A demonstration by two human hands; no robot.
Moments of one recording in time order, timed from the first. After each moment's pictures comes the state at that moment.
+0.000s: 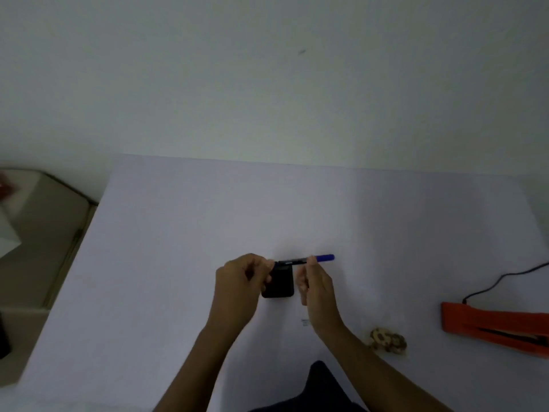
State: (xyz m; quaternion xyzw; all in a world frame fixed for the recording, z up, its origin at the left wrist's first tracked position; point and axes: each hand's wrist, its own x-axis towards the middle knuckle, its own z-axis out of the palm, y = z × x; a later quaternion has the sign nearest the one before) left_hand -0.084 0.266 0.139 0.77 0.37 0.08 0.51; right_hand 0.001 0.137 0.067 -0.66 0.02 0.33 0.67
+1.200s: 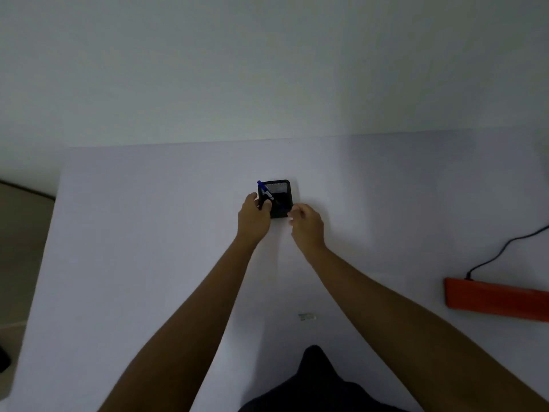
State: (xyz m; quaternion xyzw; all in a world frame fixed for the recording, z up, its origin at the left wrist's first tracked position) left_hand 0.084 0.325 -0.018 0.73 0.43 -0.03 0.53; right_hand 0.135 0.208 -0.067 -0.82 0.04 0.27 0.50
